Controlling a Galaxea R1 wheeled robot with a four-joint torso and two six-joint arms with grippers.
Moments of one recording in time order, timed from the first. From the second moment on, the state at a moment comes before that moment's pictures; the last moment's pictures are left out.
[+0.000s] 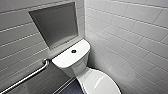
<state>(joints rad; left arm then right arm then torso) 1.07 2.59 -1.91 -0.14 0.28 0.02 -1.54 2.69 -2.26 0.13 0.24 0.16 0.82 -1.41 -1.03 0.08</state>
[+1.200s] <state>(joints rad) 1.35 2.62 -1.97 0.06 0.21 0.04 -1.27 2.16 -1.44 0.07 0.32 0.16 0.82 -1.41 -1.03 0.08</state>
